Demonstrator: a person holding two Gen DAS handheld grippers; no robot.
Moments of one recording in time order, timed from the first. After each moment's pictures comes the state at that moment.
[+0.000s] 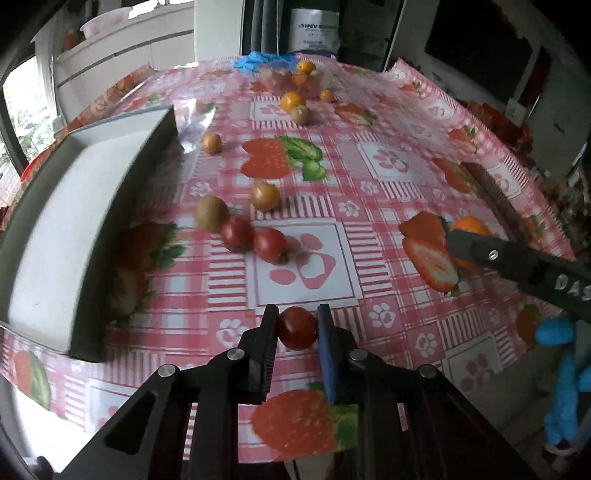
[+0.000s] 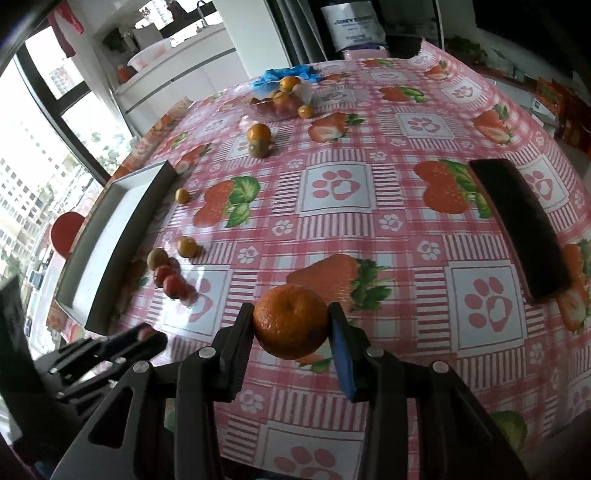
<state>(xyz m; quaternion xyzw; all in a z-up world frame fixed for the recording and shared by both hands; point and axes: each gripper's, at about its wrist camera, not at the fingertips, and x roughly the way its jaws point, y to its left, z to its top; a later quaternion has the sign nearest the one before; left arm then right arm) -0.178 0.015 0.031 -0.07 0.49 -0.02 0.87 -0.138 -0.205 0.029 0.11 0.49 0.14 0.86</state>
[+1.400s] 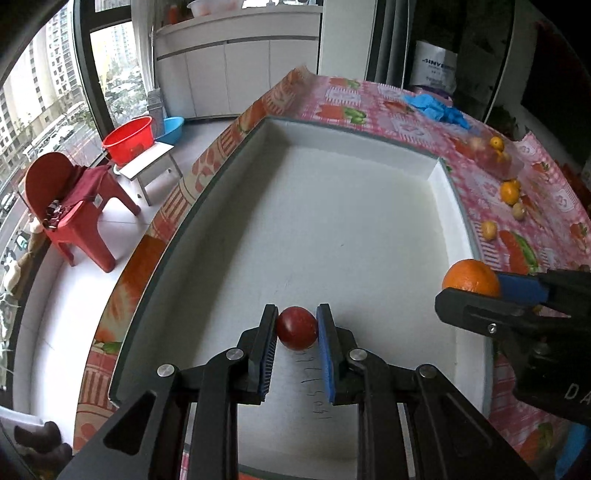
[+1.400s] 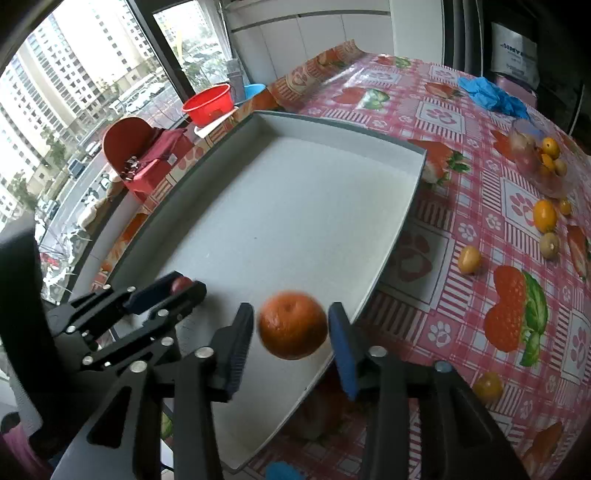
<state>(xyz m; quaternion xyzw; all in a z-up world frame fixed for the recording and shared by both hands) -0.164 0.249 0.025 -0.10 0.47 0.14 0.87 -0.062 0.067 0.042 -0.03 0.51 0.30 0.81</state>
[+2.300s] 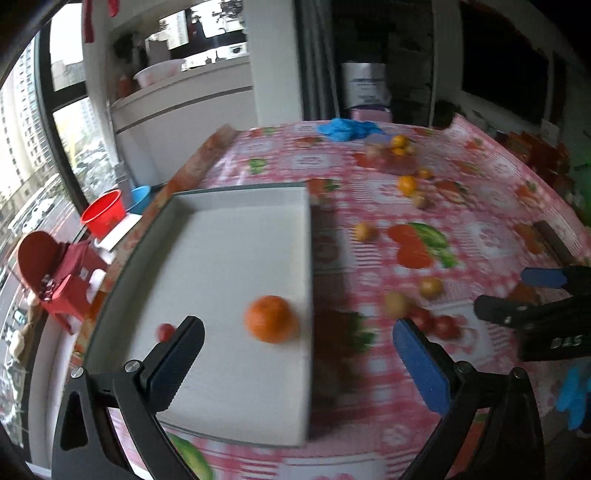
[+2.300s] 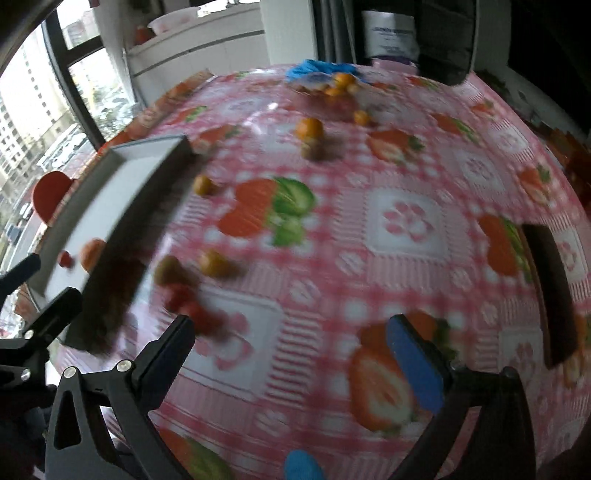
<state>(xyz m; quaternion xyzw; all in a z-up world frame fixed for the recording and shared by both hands) -0.182 0.112 0.070 0.00 0.40 0.08 0.92 -0.104 -0.141 0.015 0.01 0.49 0.12 0.86</state>
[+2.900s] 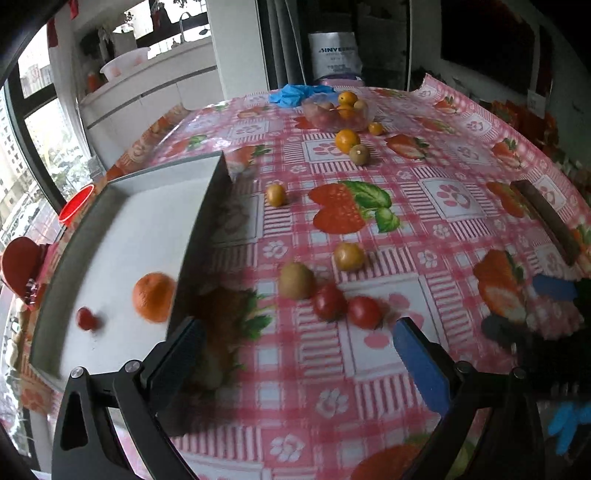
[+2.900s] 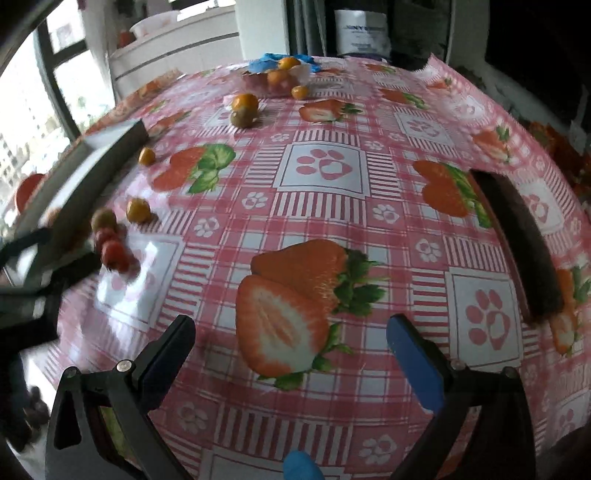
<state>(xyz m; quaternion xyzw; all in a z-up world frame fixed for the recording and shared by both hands) -0.151 0.043 0.036 0.01 0.45 0.06 0.89 -0.135 -0.186 -0.015 -0.03 0.48 0.08 0.88</state>
